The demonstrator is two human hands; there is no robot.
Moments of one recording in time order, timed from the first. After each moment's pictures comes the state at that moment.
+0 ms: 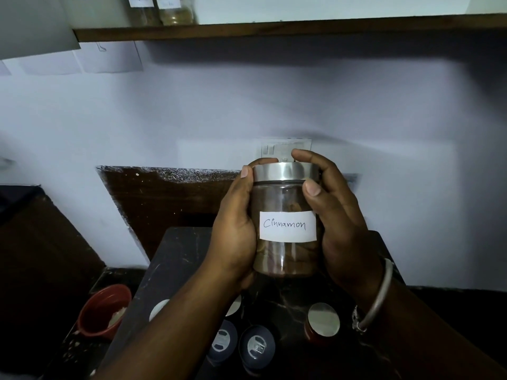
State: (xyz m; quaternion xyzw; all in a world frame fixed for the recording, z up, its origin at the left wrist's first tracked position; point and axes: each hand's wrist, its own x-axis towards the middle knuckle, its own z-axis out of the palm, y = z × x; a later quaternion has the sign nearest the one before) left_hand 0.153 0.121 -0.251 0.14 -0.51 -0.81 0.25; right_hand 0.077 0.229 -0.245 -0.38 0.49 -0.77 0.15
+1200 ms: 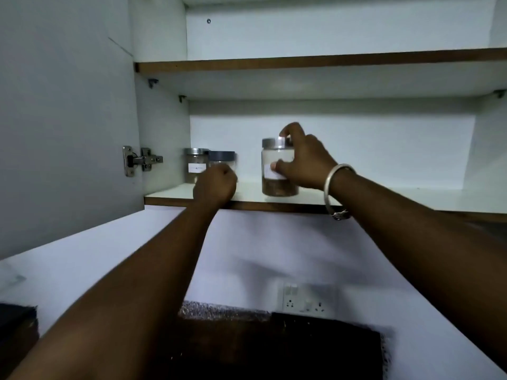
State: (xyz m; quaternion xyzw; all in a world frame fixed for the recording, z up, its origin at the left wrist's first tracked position) left_hand 0.009 -0.158 -0.033 0.29 -0.81 -0.24 0.44; right_hand -0.086 0.028 0.028 -0.50 0.76 -0.35 -0.23
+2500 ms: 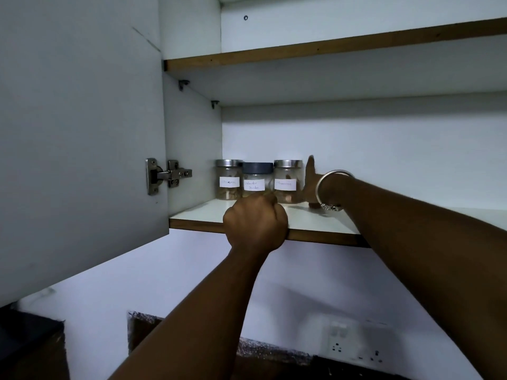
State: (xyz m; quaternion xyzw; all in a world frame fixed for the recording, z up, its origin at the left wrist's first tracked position) left_hand -0.018 -0.183 -0.068 0.30 -0.79 0.02 0.53; right_hand -0.174 -0.155 0.019 -0.49 0.82 -0.28 0.02
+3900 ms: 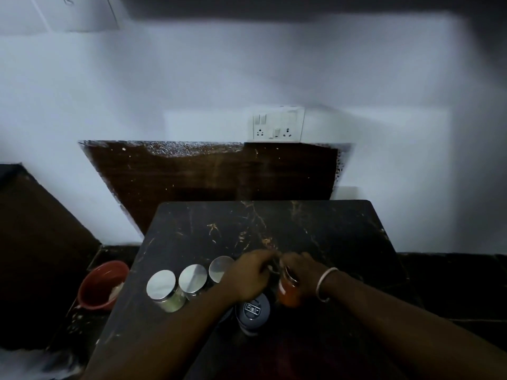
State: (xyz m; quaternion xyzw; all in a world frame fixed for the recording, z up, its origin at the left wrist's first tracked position) left_hand 0.152 0.090 -0.475 0.07 -0.91 -0.40 0.01; right_hand 0.001 0.243 -0.517 -0.50 0.82 -0.05 0.27
